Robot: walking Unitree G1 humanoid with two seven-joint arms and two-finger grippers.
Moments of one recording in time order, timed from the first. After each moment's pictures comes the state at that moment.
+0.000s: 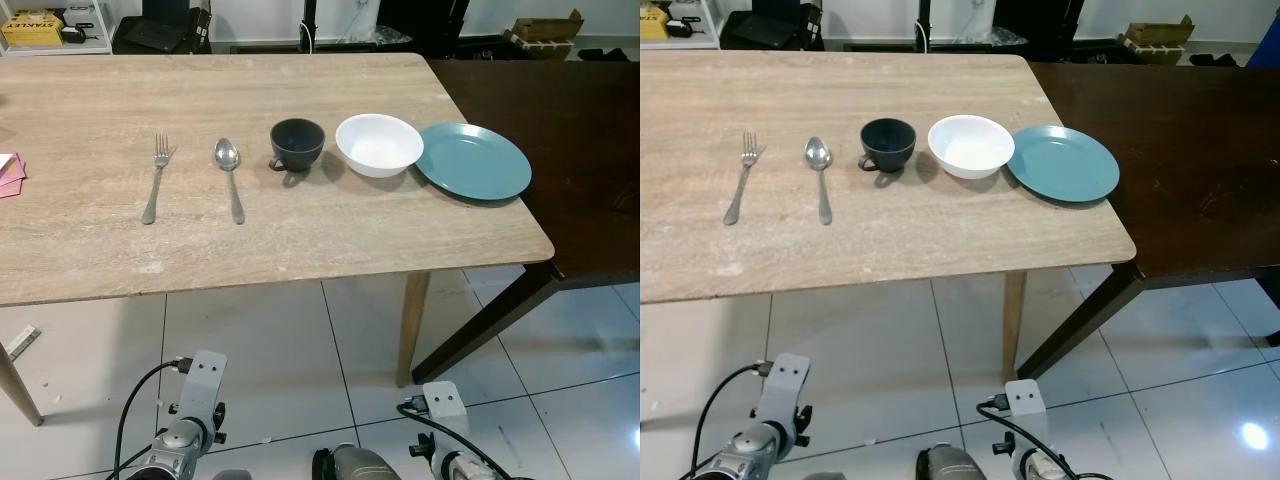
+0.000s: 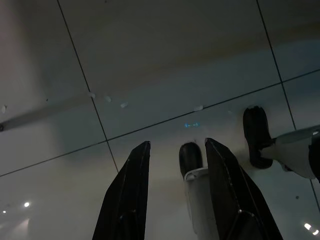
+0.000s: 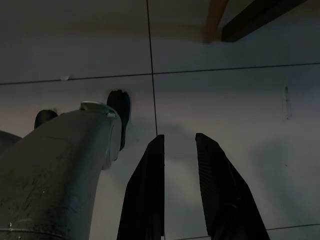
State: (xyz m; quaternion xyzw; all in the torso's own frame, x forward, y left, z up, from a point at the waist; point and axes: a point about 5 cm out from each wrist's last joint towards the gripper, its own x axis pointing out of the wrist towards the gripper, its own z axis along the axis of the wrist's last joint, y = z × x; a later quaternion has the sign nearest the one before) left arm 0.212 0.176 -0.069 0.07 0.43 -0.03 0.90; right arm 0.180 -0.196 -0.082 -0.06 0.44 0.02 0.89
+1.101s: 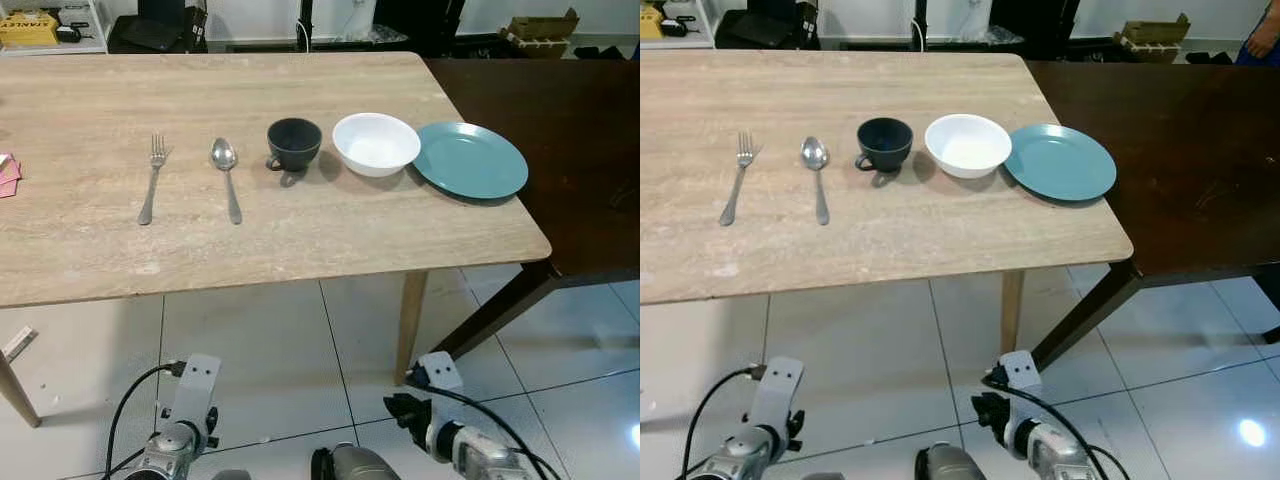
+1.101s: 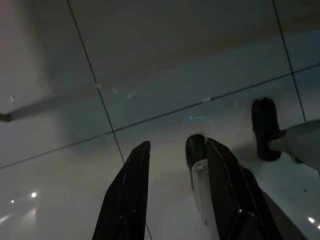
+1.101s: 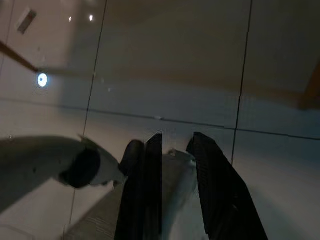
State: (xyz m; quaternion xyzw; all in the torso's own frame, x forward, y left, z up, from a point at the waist) left arm 0.205 0.186 -0.072 0.09 0.44 -0.03 0.89; right arm 0.204 -0.192 -0.052 0.06 0.35 0.22 0.91
